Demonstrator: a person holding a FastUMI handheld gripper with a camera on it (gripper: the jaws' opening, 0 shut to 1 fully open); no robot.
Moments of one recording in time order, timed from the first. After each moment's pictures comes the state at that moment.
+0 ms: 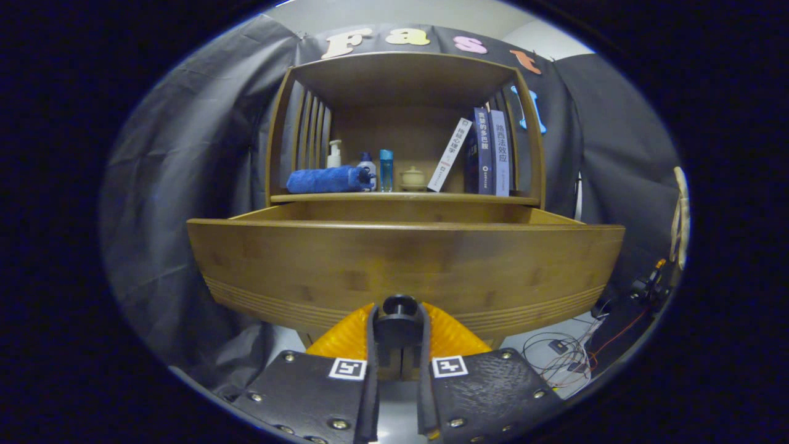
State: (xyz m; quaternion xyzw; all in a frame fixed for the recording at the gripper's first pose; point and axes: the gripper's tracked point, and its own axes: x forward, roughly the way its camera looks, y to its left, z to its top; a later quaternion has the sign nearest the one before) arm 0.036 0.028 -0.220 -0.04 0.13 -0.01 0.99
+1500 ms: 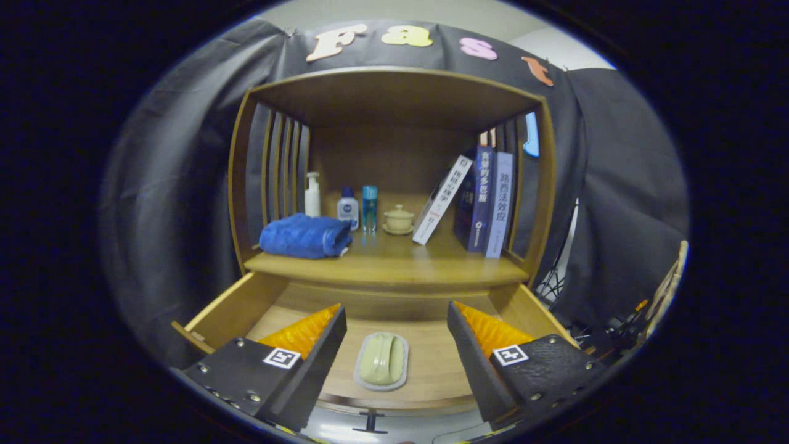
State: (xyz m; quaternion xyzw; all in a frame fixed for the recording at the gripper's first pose) arm 0.142 0.016 -0.095 -0.07 0.19 -0.04 0.98
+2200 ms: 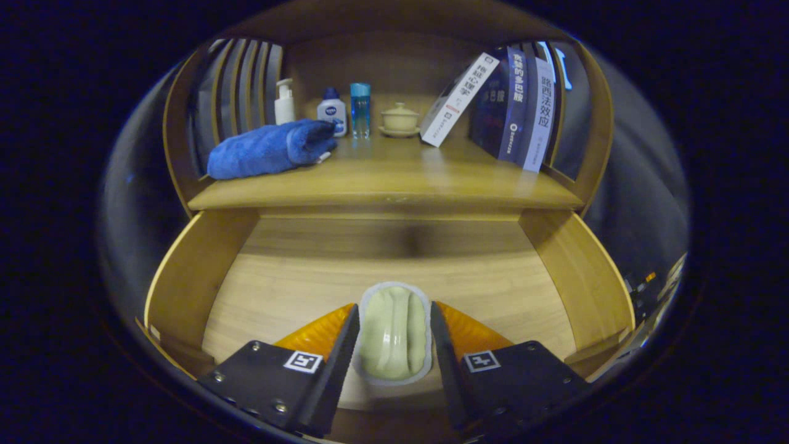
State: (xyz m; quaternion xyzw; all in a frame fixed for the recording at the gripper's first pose) arm 0.176 0.011 -0.206 -0.04 0.38 -0.07 0.92
